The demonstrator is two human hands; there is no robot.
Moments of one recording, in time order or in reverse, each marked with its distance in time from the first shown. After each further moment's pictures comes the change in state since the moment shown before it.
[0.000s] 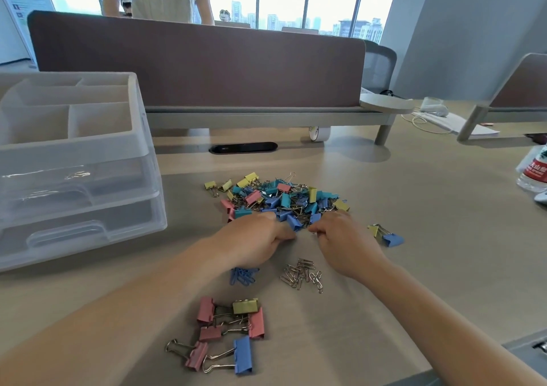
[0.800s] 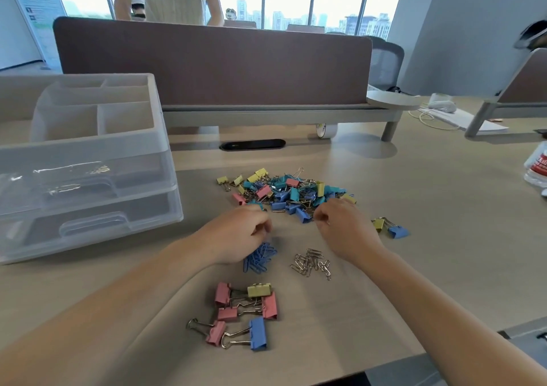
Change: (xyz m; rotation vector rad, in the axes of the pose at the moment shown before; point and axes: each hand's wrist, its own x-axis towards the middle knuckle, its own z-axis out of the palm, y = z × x) left_hand -0.051 -0.016 -0.016 -0.181 0.108 -0.102; right_hand 0.004 -0.014 0.000 0.063 0.123 0.044
